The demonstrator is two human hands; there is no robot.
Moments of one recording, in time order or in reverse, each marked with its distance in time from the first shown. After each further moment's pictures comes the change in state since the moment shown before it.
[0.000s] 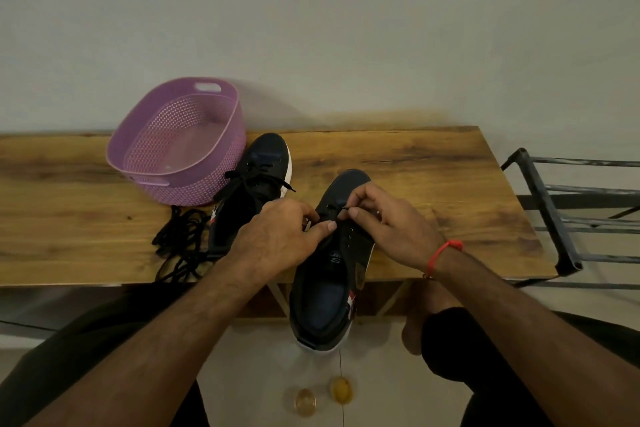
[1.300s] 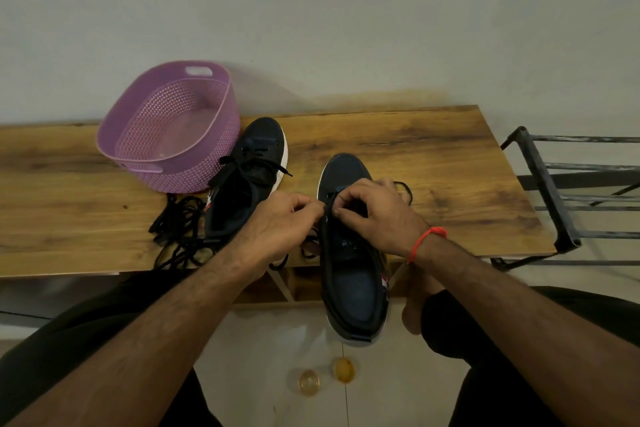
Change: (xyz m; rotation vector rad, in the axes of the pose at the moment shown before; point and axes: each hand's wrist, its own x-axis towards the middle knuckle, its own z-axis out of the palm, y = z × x) left_hand -0.011 -0.003 0.012 -0.667 -0.084 -0.084; right_hand 0.004 0.010 0.021 -0.293 0.018 0.042
